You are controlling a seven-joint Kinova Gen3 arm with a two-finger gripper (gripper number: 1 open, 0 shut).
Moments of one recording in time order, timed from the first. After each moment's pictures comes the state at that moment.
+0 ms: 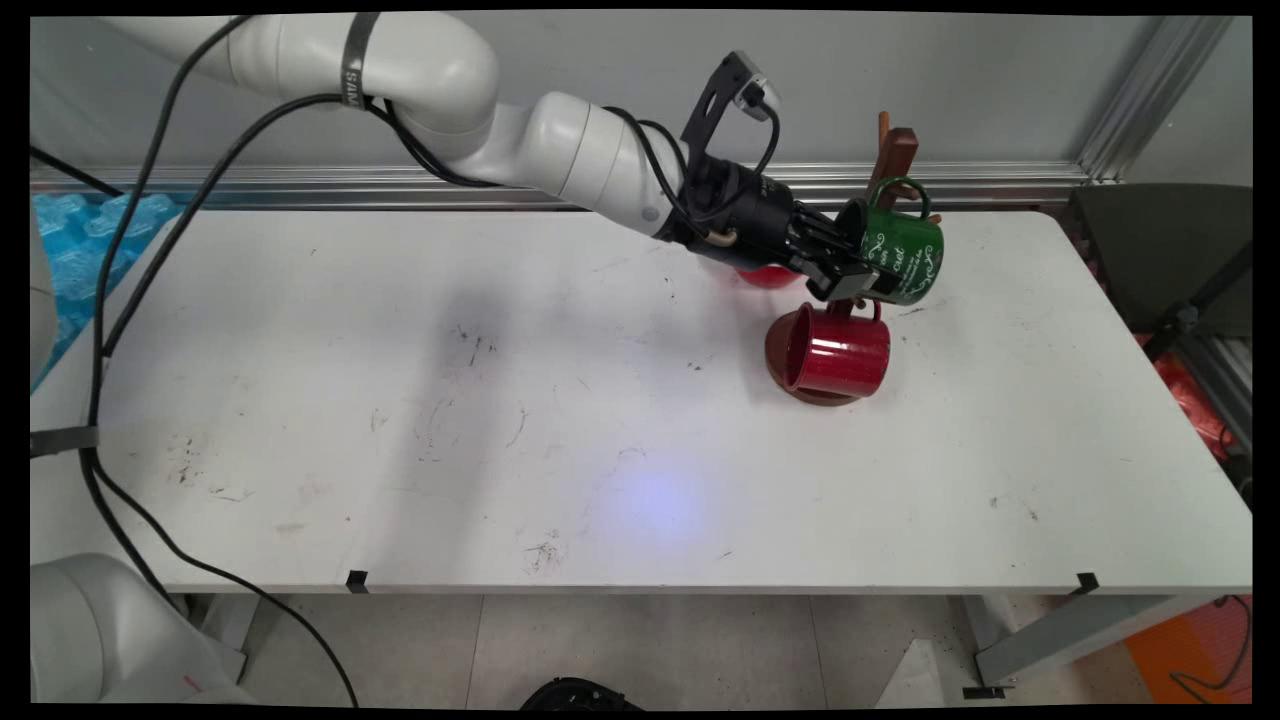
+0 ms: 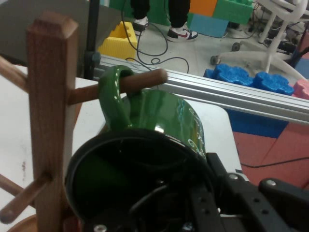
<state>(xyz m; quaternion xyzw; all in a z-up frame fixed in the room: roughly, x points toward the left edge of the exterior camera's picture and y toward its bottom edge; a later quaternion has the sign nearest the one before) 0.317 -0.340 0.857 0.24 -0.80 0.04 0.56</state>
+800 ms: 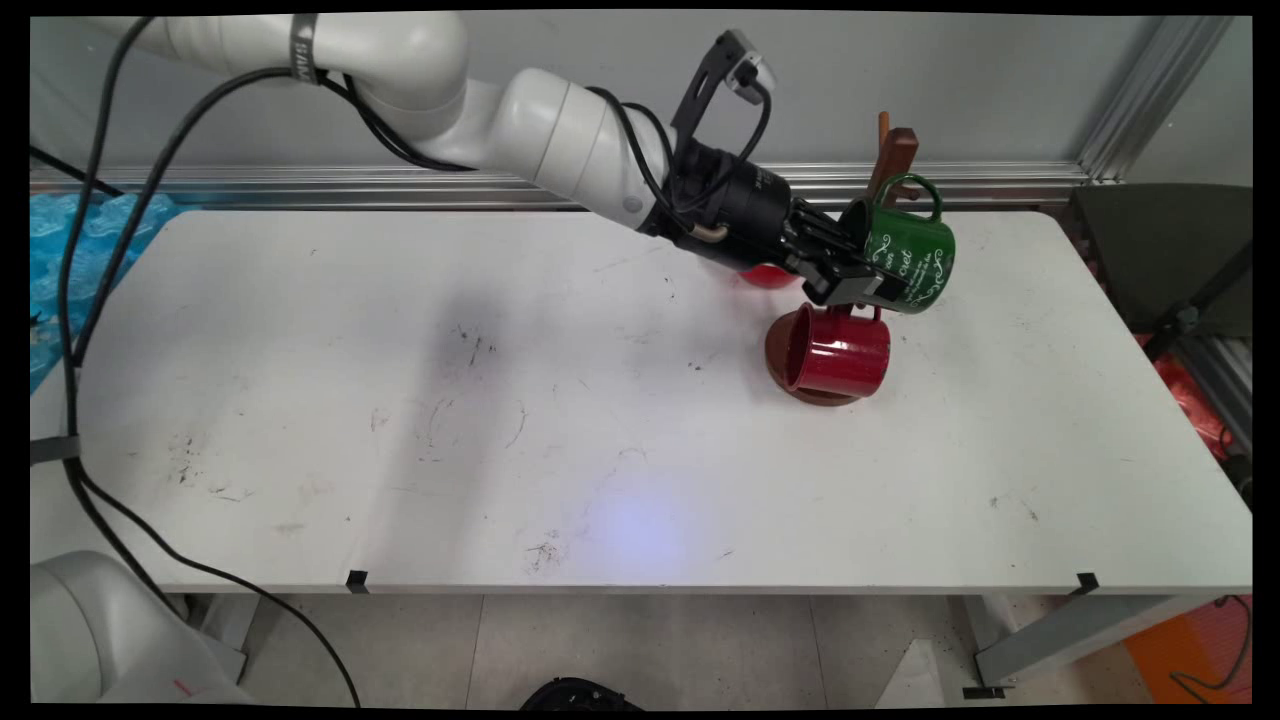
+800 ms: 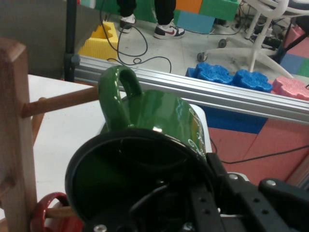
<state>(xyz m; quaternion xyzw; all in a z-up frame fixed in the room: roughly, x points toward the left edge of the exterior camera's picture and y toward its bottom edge) 0.317 -0.313 0.886 0.23 -0.80 0.03 0.55</state>
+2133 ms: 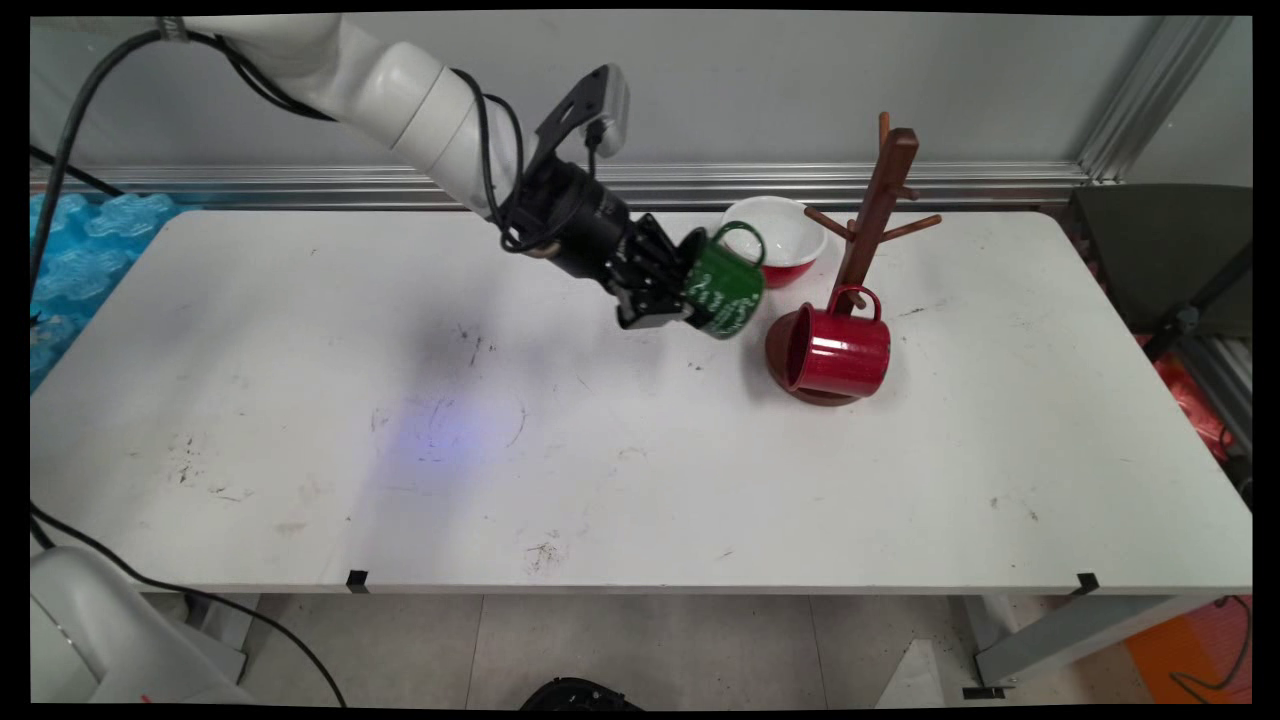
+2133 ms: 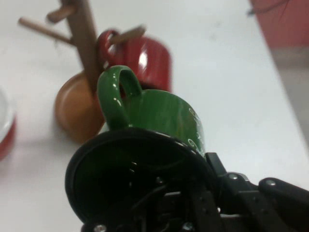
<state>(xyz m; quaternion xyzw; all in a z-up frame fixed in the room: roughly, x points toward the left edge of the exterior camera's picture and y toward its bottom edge) 0.421 -0.302 0.883 0.15 -0.90 0.08 0.40</state>
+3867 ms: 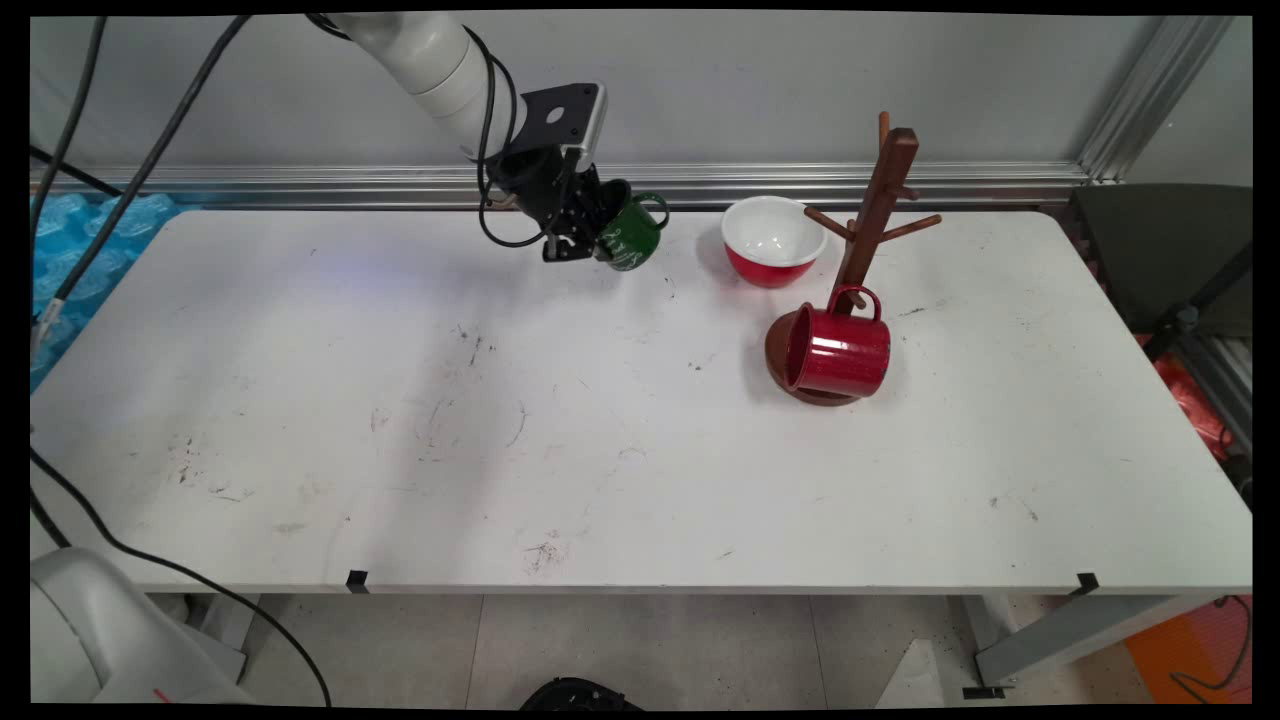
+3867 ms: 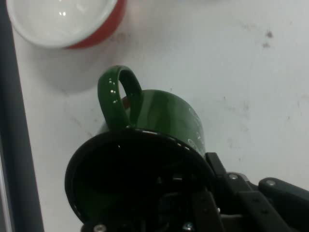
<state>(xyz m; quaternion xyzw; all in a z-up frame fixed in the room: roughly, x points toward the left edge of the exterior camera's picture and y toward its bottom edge) 0.479 -0.397 0.863 0.04 -0.97 0.18 0.18</state>
